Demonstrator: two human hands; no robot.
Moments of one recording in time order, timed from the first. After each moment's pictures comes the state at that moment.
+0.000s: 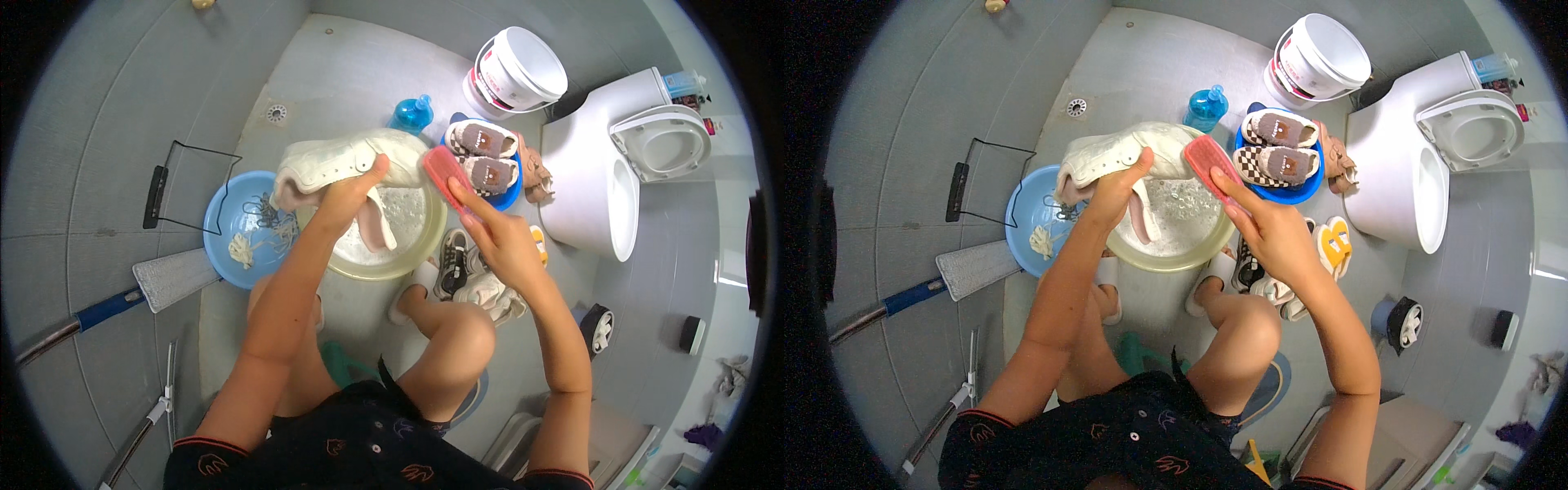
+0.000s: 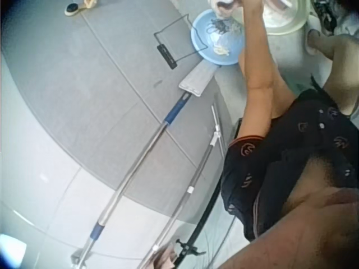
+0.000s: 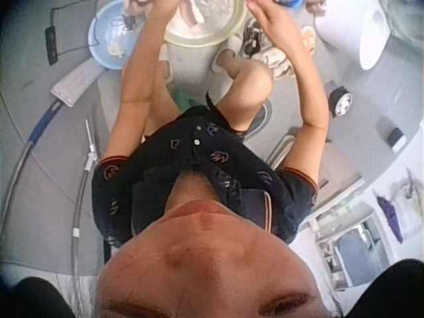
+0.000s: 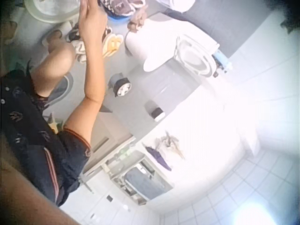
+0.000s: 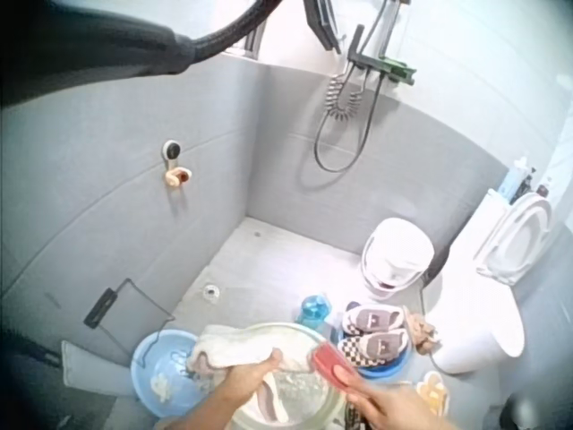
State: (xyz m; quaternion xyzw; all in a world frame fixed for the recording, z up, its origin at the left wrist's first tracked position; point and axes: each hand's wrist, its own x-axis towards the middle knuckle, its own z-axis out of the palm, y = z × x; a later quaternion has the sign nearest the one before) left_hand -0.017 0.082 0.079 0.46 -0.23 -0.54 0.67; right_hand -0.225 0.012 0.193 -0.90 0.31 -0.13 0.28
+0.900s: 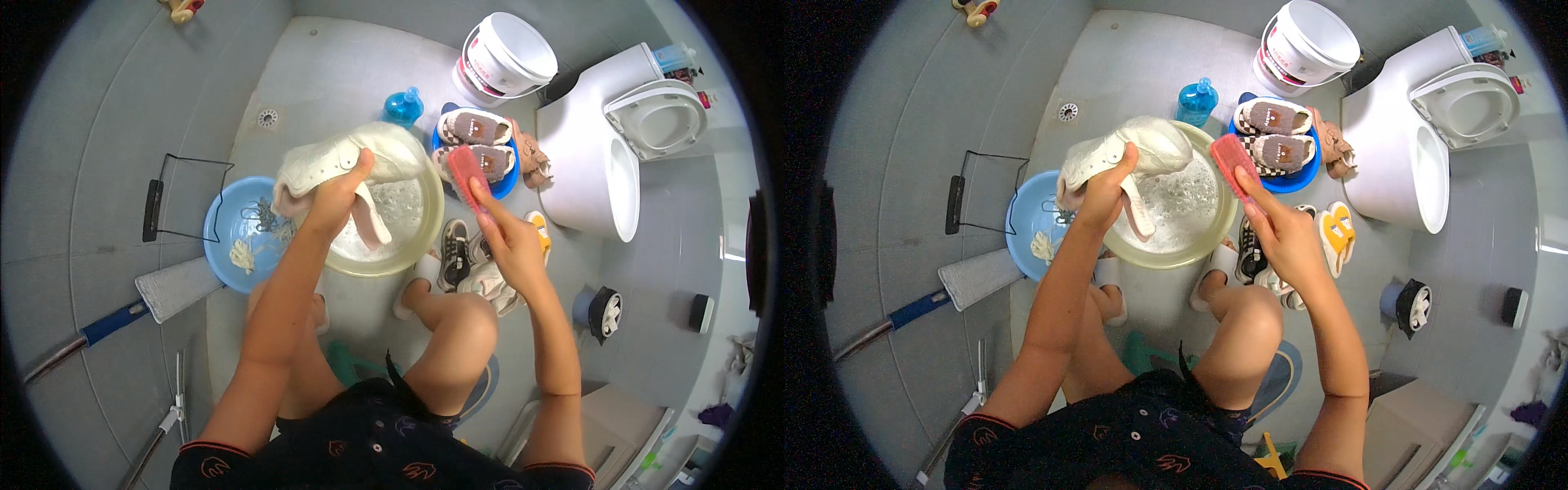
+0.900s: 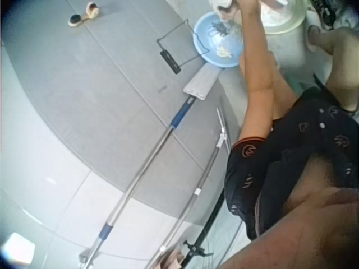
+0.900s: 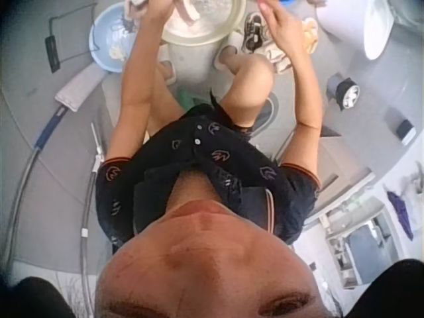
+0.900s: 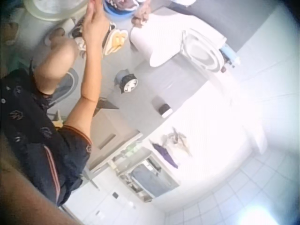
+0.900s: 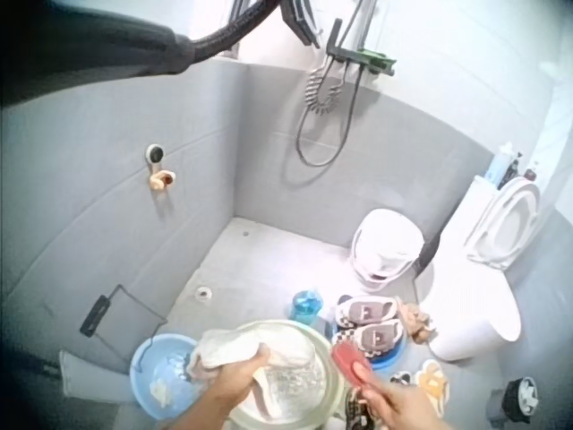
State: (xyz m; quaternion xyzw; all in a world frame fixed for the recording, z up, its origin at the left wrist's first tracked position) left_hand -0.020 0.081 0.085 0.39 -0.16 -0.56 0.71; right_hand -0.254 0.033 0.198 -0.83 0.44 -0.13 0.30
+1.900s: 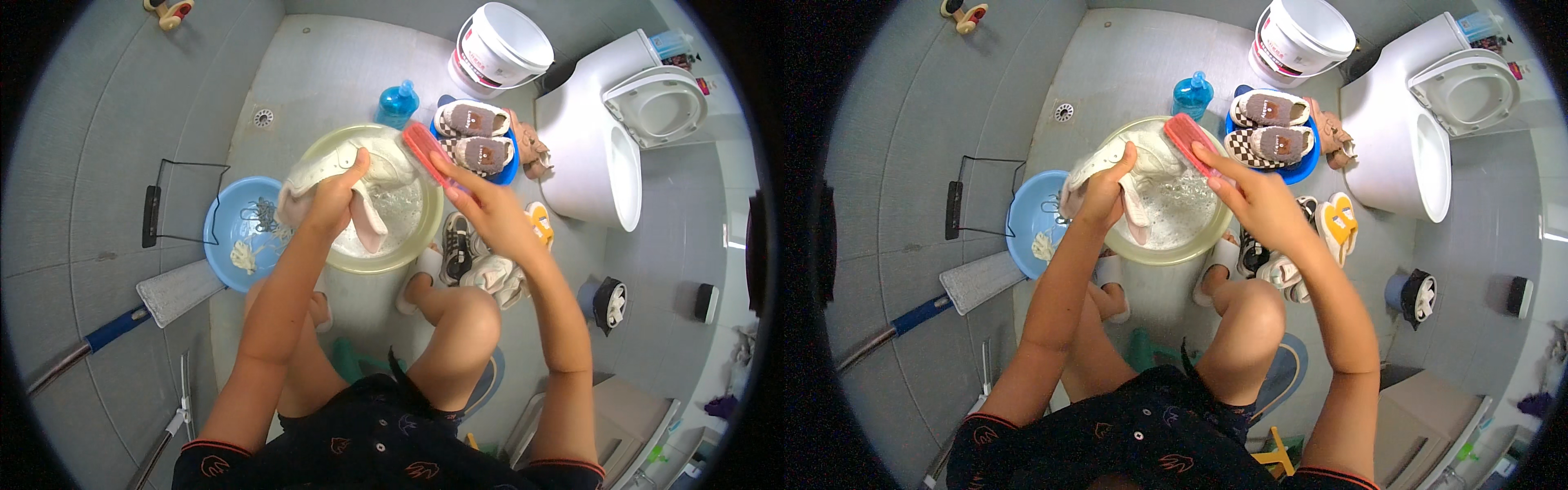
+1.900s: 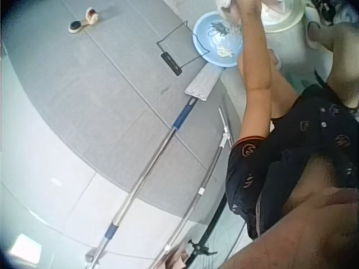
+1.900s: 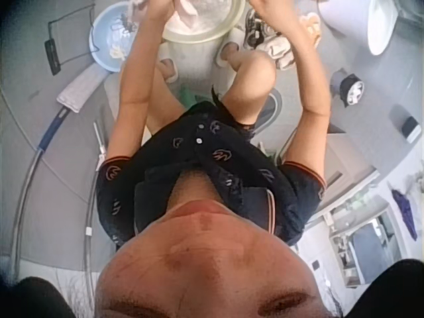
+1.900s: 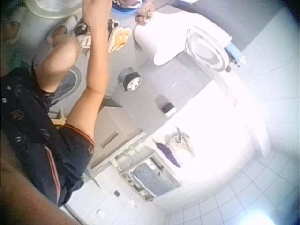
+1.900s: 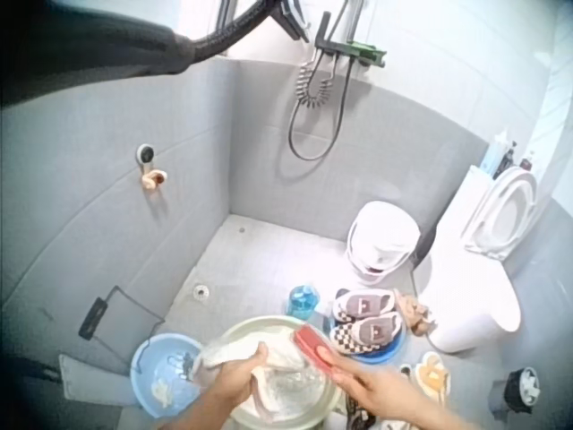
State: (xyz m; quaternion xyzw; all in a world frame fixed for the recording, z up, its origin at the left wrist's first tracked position) left_hand -0.023 0.079 0.073 0.34 -0.07 -0.65 0.67; right_hand -0.229 0.006 0.187 -0.85 0.35 -0.10 0.37
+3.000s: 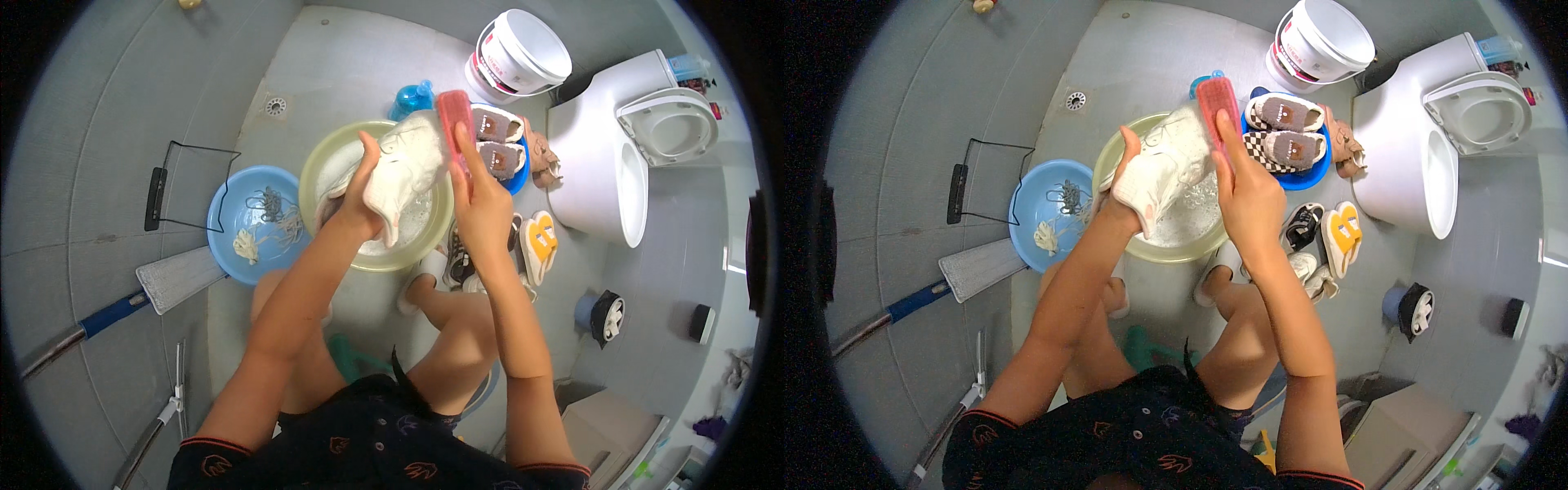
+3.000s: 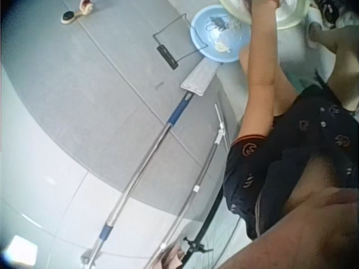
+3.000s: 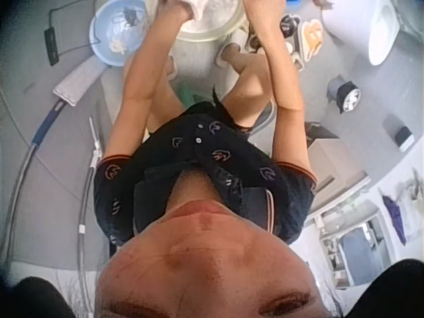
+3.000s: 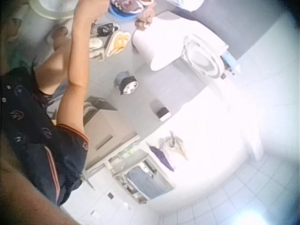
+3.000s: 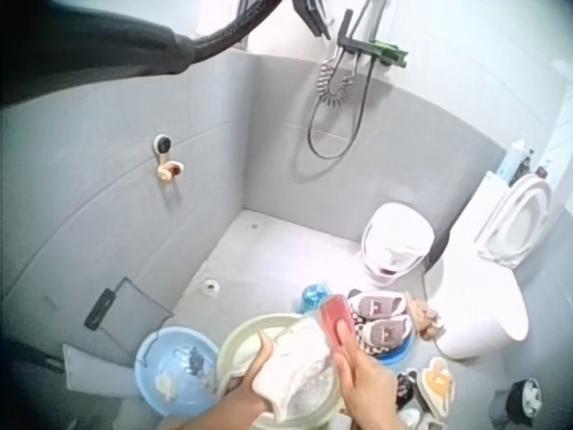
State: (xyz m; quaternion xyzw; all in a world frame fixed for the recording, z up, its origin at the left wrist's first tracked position) left_hand -0.036 0.071 0.089 0.10 -0.02 -0.74 0.66; right_hand -0.182 0.023 0.150 -0.84 0.45 -0.27 0.17
